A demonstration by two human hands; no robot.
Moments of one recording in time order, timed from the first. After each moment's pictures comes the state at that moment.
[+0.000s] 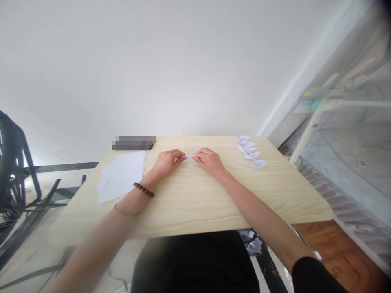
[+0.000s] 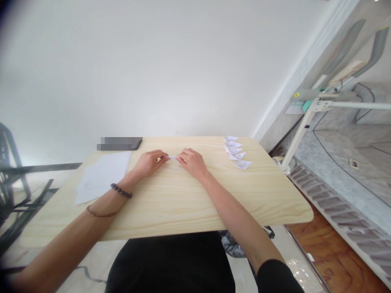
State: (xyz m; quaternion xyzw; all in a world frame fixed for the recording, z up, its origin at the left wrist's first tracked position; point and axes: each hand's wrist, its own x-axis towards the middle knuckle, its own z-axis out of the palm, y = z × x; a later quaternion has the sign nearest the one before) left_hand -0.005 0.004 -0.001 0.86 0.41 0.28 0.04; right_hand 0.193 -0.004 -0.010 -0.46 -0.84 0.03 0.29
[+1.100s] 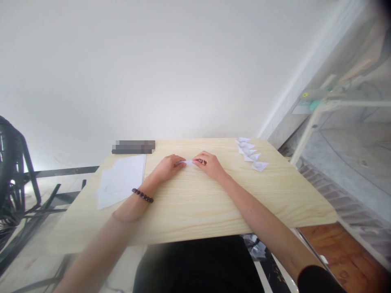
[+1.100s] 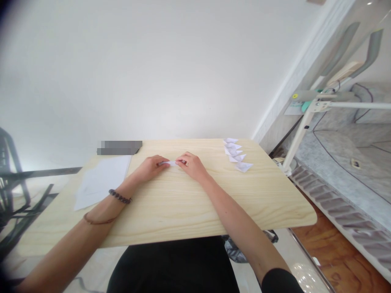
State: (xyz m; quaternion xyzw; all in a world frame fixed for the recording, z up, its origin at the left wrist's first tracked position) left_hand -0.008 0.008 -0.008 0.87 0.40 0.26 0.14; right_hand 0.195 0.001 -0.021 -0.42 -0.81 0.16 0.38
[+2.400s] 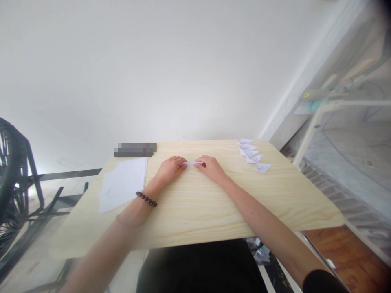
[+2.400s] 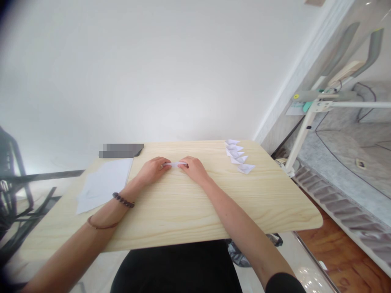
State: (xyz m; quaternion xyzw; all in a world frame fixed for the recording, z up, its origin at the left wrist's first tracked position) left_hand -0.004 0.008 -0.011 0.86 0.44 0.23 0.06; right_hand 0.193 0.009 -0.031 -0.45 -0.81 0.13 0.34
